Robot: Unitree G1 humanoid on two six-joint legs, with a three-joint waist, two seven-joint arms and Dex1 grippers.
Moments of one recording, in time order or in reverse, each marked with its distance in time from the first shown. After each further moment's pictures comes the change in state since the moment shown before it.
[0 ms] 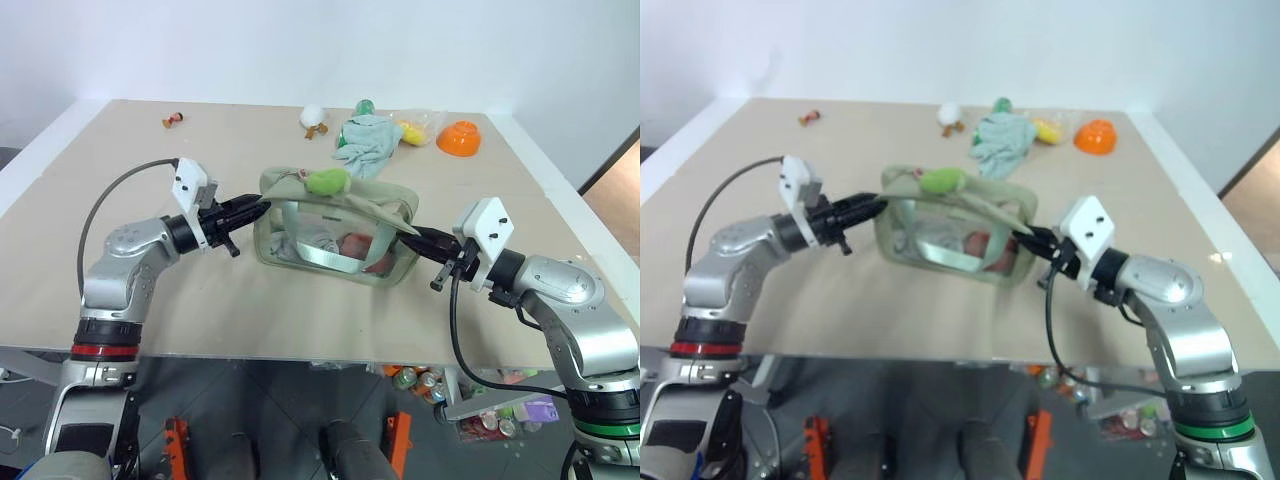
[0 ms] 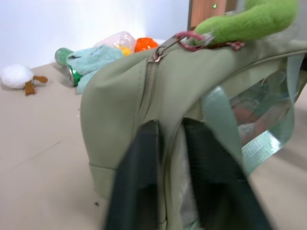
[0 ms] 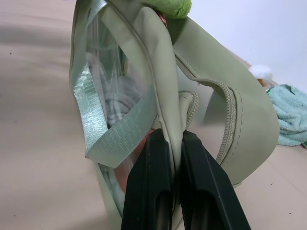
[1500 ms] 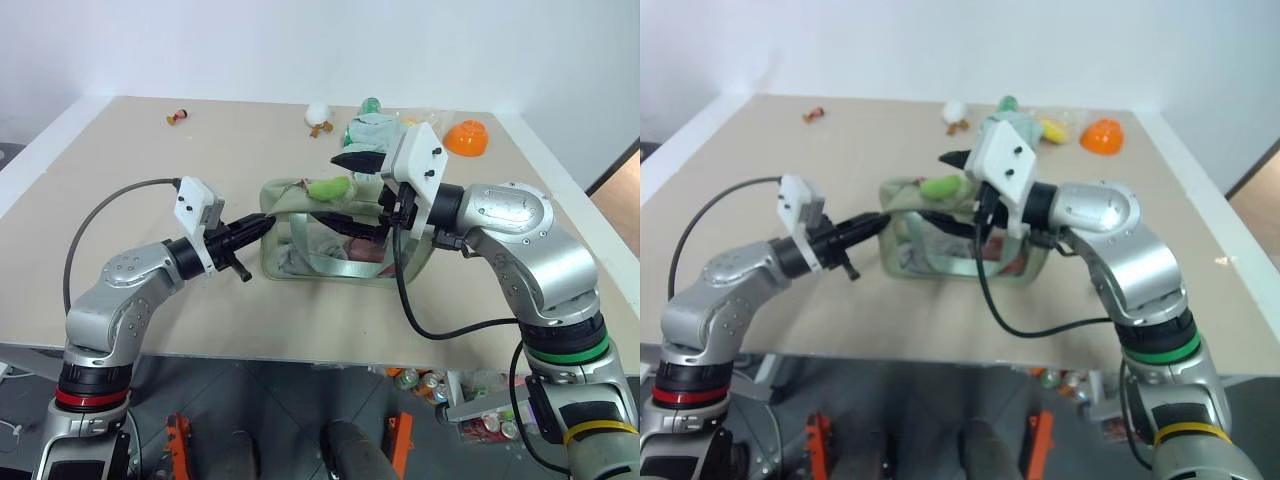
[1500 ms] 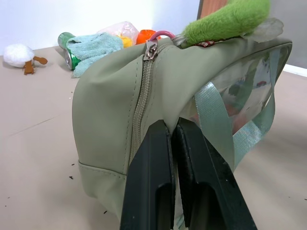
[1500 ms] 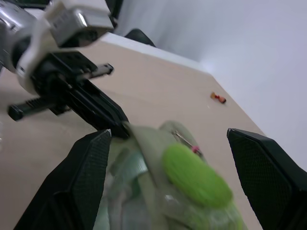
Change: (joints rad) left arm 0.196 0.001 0.013 -0.411 -0.118 0.249 0.225; right arm -0.462 0.097 0.253 0.002 0.004 0.119 0.009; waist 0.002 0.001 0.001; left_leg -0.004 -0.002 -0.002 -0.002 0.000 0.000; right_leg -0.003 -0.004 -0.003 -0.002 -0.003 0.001
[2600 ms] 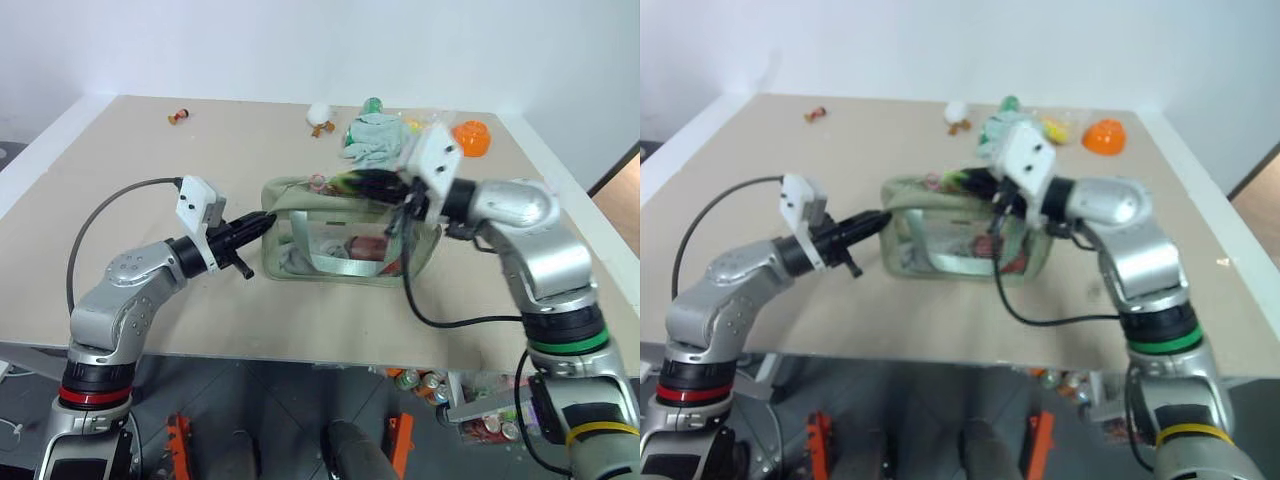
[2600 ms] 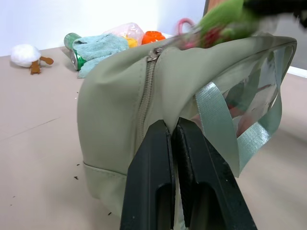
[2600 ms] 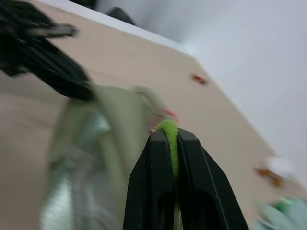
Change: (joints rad) left arm -0.015 -0.006 -0.012 0.021 -0.002 -0.011 0.013; right arm 0.029 -0.055 -0.097 0.127 -0.109 -0.147 0.042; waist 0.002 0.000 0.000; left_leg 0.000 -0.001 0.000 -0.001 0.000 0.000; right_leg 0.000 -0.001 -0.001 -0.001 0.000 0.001
